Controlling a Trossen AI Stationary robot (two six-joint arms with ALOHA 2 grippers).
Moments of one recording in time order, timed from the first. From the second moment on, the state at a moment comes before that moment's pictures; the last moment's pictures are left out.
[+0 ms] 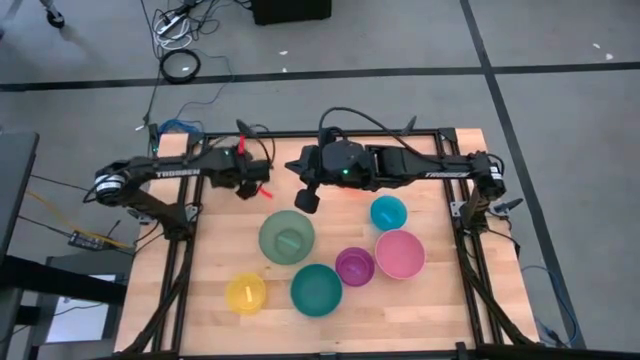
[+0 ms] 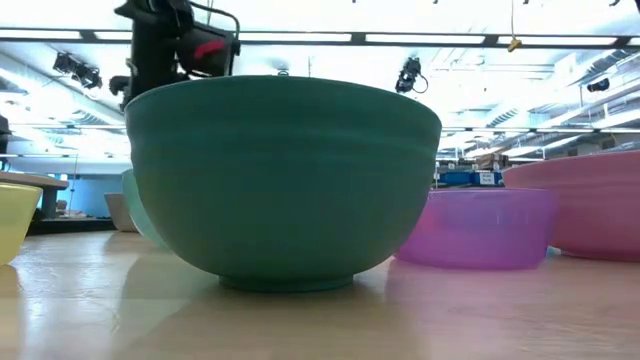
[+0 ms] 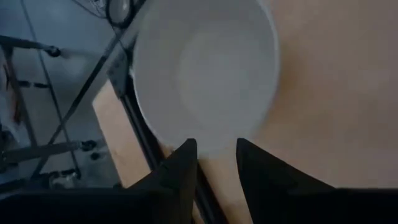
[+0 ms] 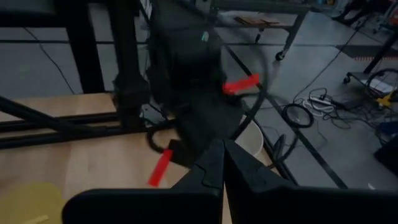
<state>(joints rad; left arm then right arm) 0.33 1.39 1.02 -1.30 -0.65 -0.64 0.06 1.83 2.01 -0.56 0.40 0.01</state>
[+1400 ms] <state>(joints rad) 0.42 1.62 1.15 -0.88 -0.33 -0.32 0.06 1.83 1.97 -0.55 0.40 0.05</state>
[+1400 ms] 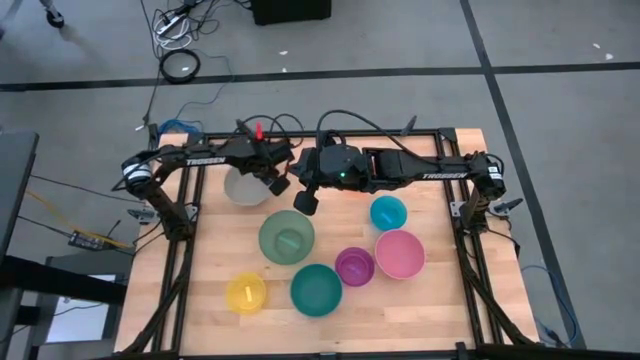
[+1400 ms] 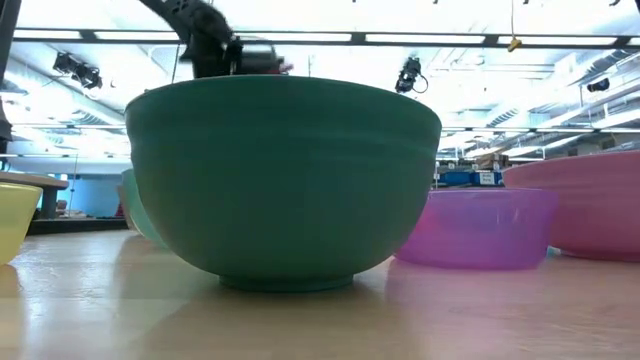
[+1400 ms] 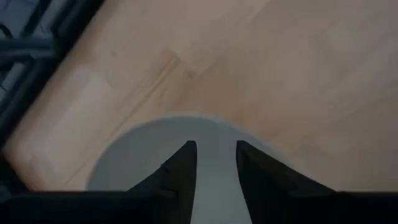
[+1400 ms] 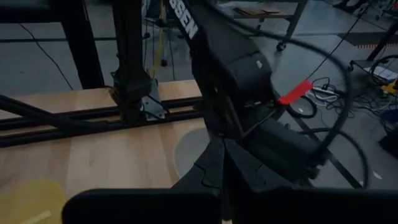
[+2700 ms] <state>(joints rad) 0.08 0.79 1.20 -1.17 -0.51 -0.50 -0.17 2.07 1.52 0.15 0.05 0.55</state>
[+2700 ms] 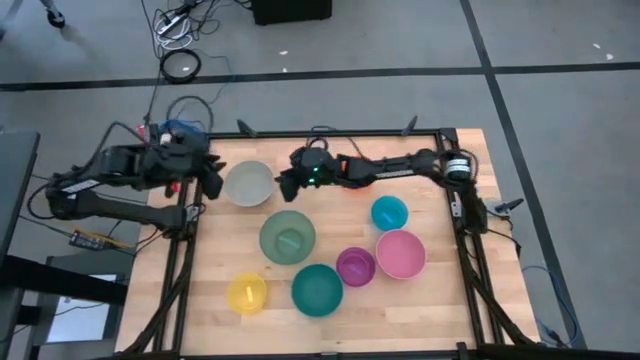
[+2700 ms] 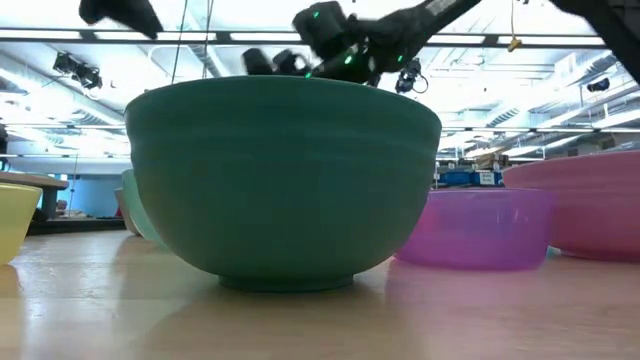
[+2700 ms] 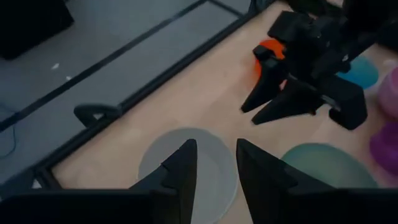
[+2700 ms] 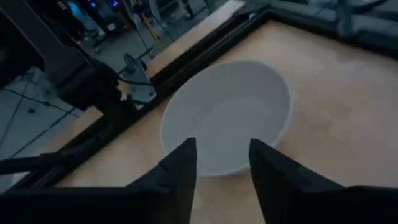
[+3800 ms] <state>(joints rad) 0.08 0.79 1.02 -1.01 -0.46 -0.50 -0.20 2.40 1.84 -0.04 0.06 0.60</state>
